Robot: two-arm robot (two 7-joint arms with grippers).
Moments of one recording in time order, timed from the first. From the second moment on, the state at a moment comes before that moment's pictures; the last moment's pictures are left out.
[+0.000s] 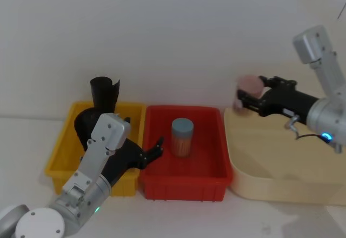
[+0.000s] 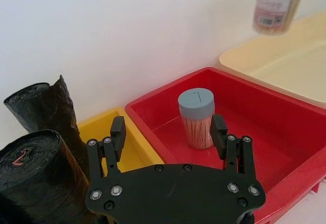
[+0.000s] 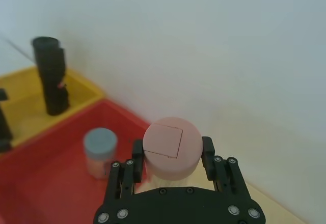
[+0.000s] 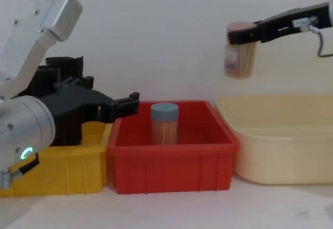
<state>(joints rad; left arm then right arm) -0.24 0.38 0.45 -1.63 -0.20 0.01 -0.01 0.66 0.42 -0.46 -1.47 0.30 0.41 0.43</state>
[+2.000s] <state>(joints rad) -0.12 0.50 0.35 -1.87 -0.37 0.25 -0.14 0.66 0.51 -0.47 -1.40 0.20 0.51 0.42</state>
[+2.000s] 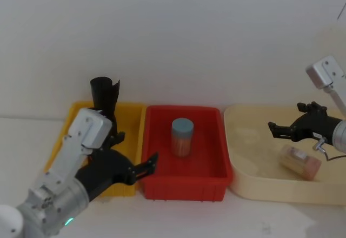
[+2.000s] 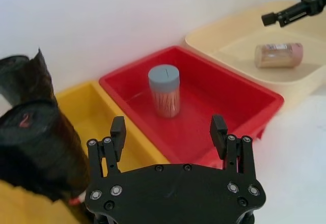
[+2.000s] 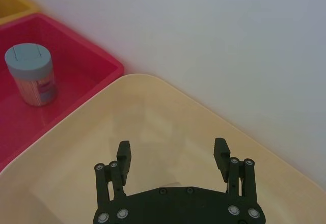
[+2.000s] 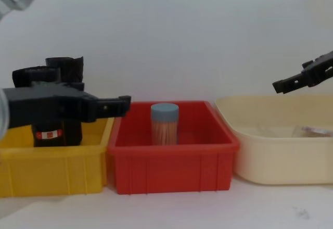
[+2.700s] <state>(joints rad) 0.05 0.56 0.22 -2.10 -0.38 0.51 0.01 0.66 0.51 -0.47 -1.40 0.20 0.51 0.42</state>
